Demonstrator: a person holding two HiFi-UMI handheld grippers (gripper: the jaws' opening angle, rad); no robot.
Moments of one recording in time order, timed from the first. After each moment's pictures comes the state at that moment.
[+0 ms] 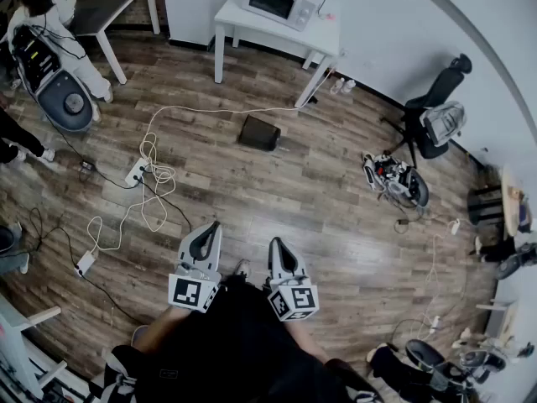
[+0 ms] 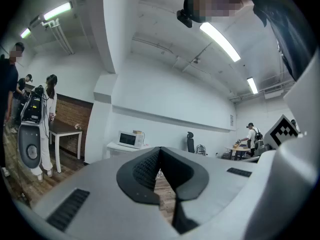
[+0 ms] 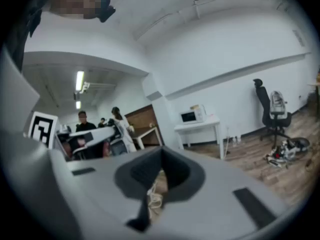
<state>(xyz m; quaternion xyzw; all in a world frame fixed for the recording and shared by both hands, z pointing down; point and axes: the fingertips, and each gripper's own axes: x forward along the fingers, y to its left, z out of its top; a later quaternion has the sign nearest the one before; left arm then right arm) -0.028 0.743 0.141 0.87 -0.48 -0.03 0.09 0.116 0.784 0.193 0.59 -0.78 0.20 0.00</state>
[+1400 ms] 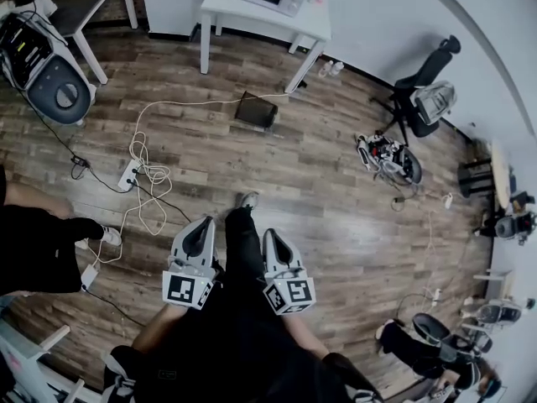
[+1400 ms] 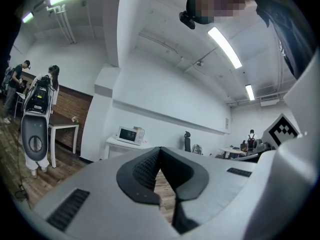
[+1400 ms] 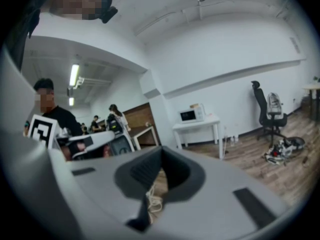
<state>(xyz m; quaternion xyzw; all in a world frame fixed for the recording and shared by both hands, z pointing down) -0.109 0.699 0.175 0.89 -0.45 -0.04 0.12 0.031 0.745 0.211 0.62 -0.76 0.20 0.01</state>
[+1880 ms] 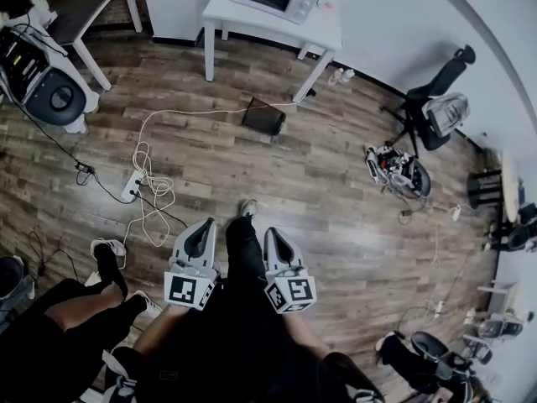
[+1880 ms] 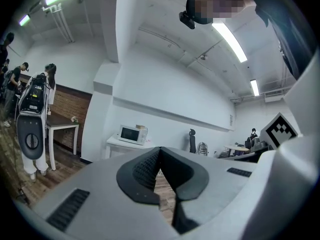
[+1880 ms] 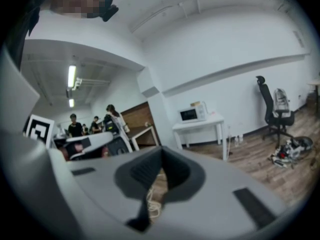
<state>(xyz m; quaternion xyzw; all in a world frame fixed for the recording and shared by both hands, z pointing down) -0.077 0.604 0.185 0.88 -0.46 -0.02 0.12 0.064 0.642 0.224 0.61 -0.77 0.21 0.01</state>
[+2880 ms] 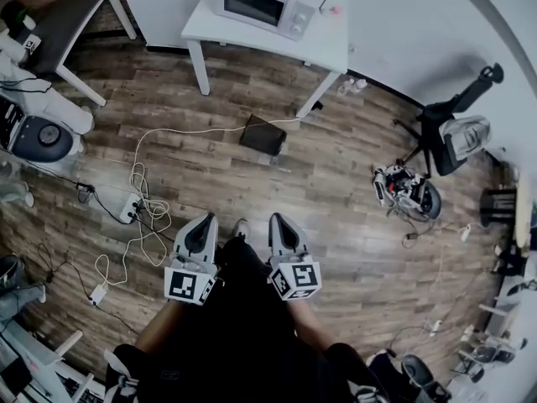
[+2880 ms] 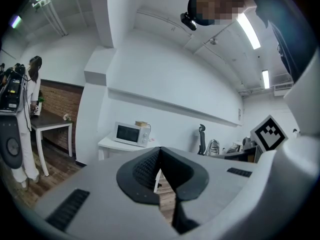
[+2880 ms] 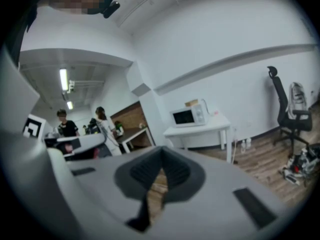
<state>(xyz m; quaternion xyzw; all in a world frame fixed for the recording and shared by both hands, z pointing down) 0.050 0.352 0.189 0.87 -0.48 0.02 0.13 0.198 0.367 0.236 0.58 -0.78 0.23 0.02</state>
